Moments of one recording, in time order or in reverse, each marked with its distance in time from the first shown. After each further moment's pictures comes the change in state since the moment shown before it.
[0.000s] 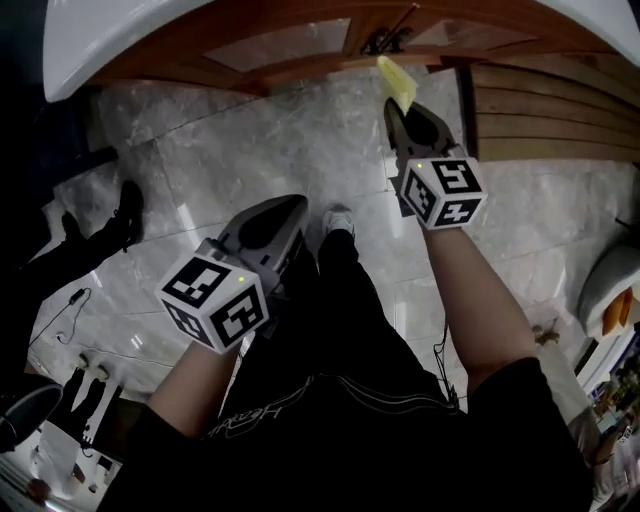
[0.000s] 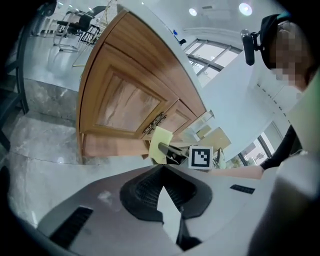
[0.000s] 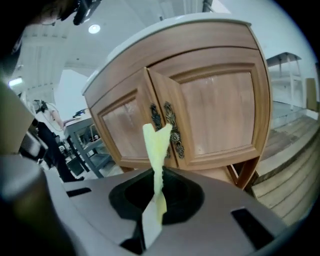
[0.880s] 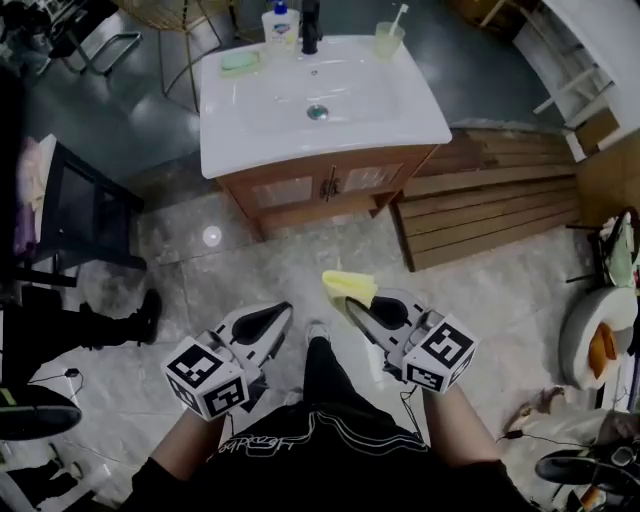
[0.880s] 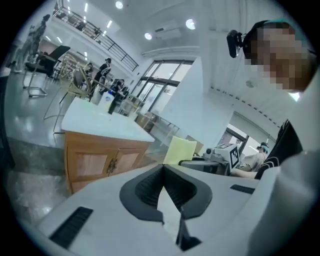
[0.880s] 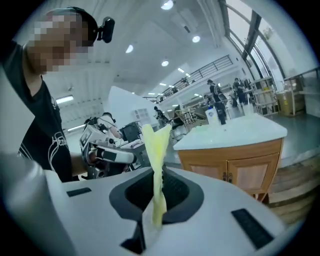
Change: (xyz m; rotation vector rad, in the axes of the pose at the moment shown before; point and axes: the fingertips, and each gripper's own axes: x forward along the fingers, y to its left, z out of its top) left arm -0.207 -0.214 0.049 0.353 -0.238 -0.209; right arm -0.329 0.232 0.162 -0.151 -0.088 0.428
